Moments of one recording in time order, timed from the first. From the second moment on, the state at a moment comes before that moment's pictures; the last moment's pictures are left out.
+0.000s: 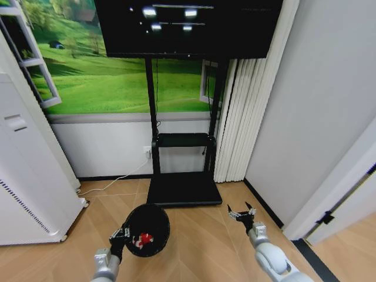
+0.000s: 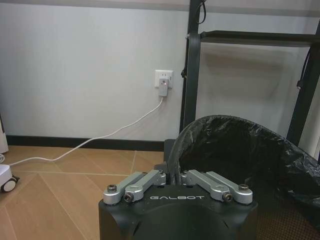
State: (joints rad) left arm 1.63 -1.29 -0.54 -2.03 -0.33 0.13 -0.16; right arm -1.30 0.94 0.33 1.69 0.37 0.04 0.20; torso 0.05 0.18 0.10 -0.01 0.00
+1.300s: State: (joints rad) left arm 1.62 -1.29 -0.54 -2.01 -0.33 0.13 -0.16; right arm -1.28 0.95 0.31 1.61 0.39 0.13 0.16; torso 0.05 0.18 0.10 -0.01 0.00
